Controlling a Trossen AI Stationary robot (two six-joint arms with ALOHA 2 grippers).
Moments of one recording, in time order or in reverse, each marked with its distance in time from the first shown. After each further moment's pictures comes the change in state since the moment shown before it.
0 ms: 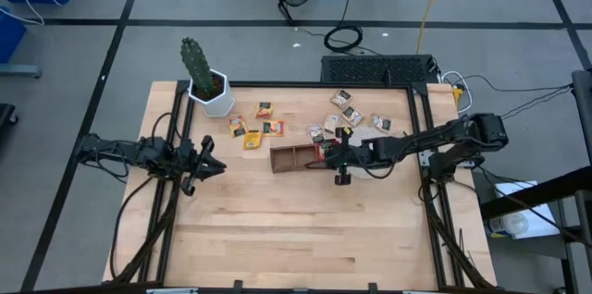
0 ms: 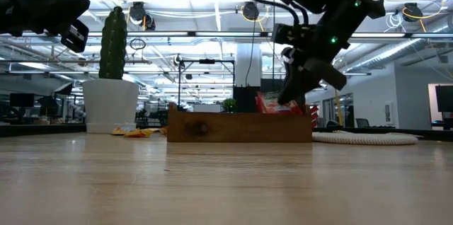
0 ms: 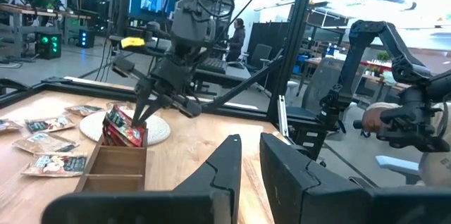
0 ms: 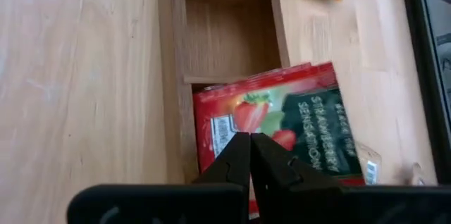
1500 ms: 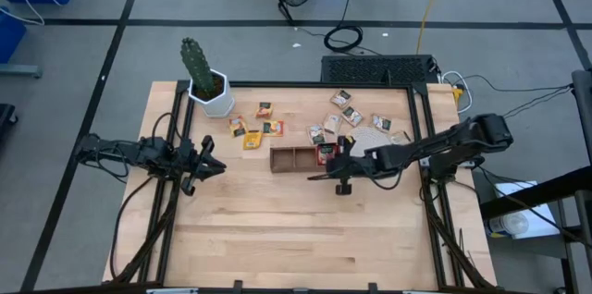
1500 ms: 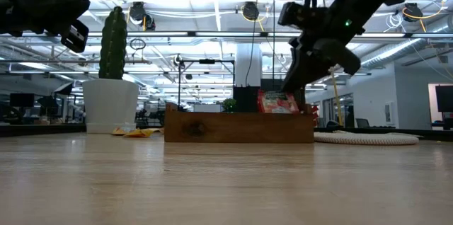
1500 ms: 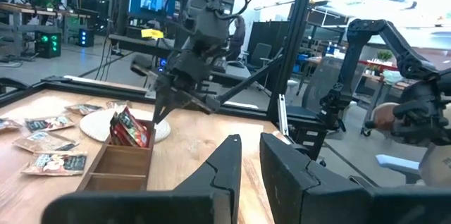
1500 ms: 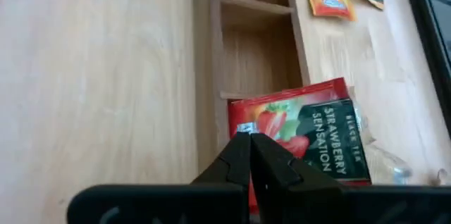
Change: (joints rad) left arm 0.000 0.000 0.000 -0.001 0.000 0.000; right arm 0.117 -0.041 -0.002 -0.008 0.035 0.133
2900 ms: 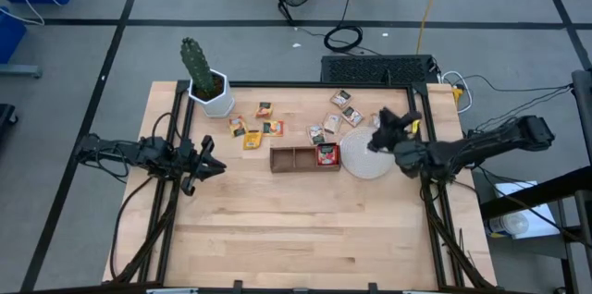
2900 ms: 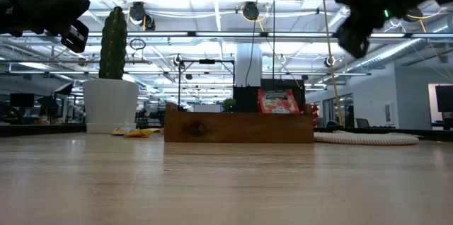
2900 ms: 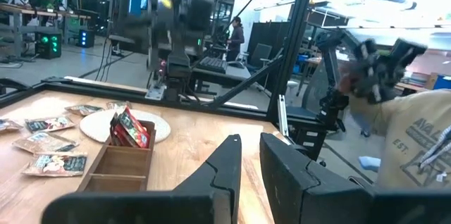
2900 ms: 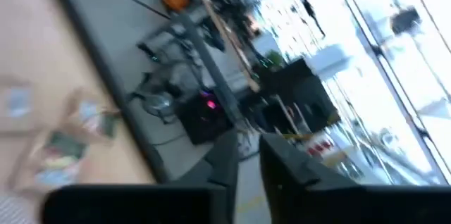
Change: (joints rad) left arm 0.000 0.000 0.000 0.000 0.000 0.000; right arm 0.017 -0.586 -0.410 0.466 1.039 -0.661
